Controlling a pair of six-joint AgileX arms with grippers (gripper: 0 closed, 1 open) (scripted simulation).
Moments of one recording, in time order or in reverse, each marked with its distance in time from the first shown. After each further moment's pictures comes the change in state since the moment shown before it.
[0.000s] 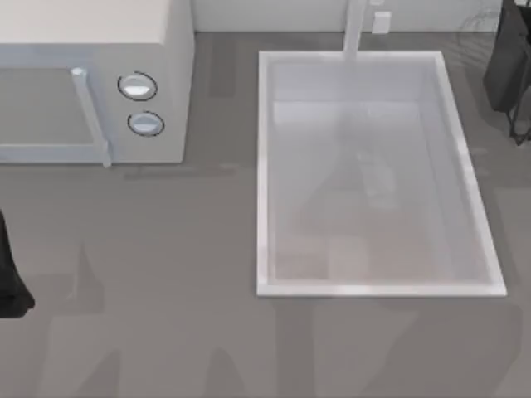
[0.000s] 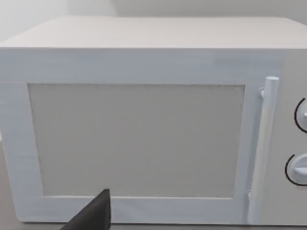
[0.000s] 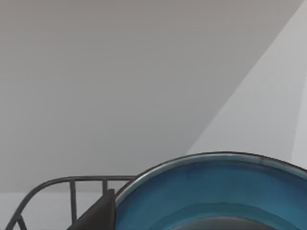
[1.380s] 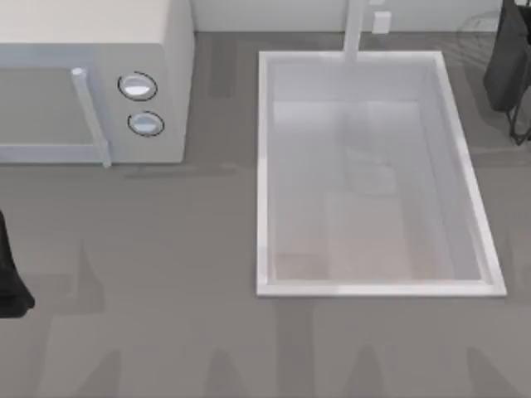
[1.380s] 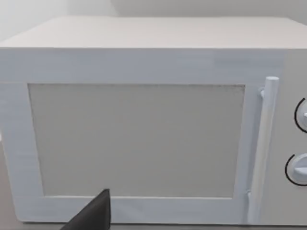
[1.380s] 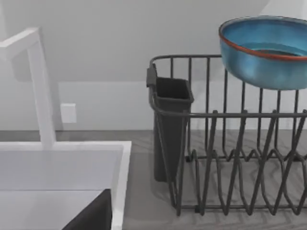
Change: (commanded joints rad) left arm 0.000 0.000 0.000 0.000 0.000 0.000; right arm 0.279 -1.689 -0.918 -0.781 0.262 -0.014
